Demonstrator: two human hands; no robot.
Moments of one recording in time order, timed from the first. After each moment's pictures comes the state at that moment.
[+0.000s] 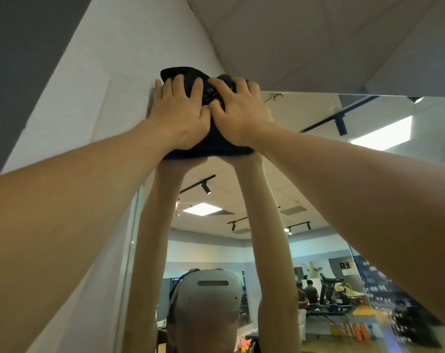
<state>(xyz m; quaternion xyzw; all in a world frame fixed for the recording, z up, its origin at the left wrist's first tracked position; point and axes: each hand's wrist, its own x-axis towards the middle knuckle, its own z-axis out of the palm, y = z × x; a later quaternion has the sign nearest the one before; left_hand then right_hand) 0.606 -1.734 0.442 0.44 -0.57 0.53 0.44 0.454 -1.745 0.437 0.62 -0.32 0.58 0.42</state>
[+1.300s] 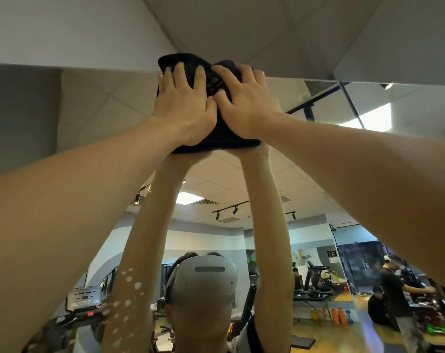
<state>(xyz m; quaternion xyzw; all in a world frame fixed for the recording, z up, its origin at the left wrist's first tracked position) 0.280 -1.762 0.420 0.42 -0.59 0.50 0.48 0.125 -1.779 0.435 0.62 -0.32 0.57 0.44</state>
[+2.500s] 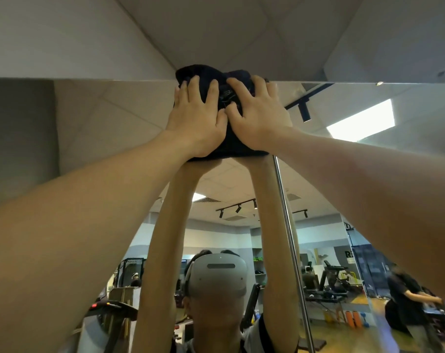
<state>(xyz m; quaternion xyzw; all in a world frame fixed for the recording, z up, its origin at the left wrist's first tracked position) 0.078 -1.774 0.400 0.41 -0.61 0.48 0.48 -0.078 -1.792 0.410 0.62 -0.33 0.58 0.42</state>
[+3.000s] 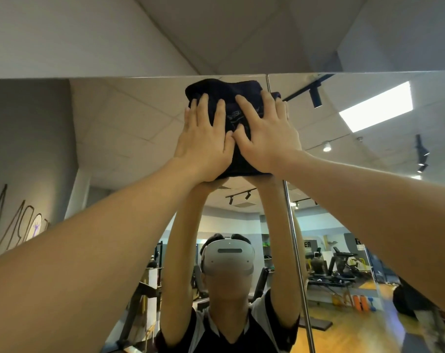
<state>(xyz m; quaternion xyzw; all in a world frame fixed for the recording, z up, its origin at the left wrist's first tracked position) 0.082 -1.767 0.339 0.42 -0.62 0.47 0.47 -0.073 -1.782 0.345 0.63 -0.36 0.56 0.40</state>
